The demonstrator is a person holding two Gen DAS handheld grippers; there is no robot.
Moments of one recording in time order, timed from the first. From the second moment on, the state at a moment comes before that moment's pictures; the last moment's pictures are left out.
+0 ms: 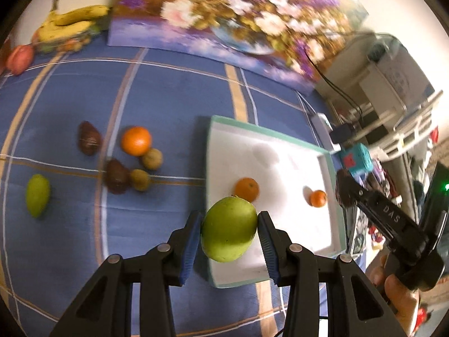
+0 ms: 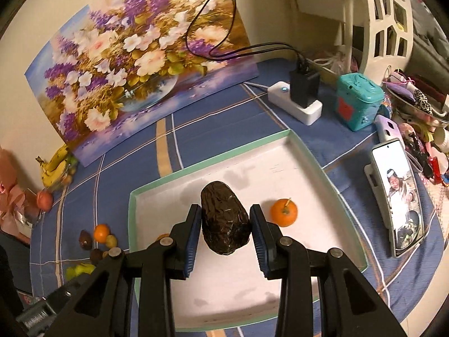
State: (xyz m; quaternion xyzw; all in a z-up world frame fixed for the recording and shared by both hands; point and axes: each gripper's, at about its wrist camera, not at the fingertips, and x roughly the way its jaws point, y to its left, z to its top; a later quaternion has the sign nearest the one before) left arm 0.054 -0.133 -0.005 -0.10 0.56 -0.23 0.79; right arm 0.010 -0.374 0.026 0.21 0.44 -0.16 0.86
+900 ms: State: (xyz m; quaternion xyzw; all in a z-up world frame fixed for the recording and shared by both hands) left arm 0.061 -0.198 -0.054 -0.04 0.59 -0.23 0.77; right arm 0.007 -0.414 -0.015 0.20 0.49 -0.17 0.83
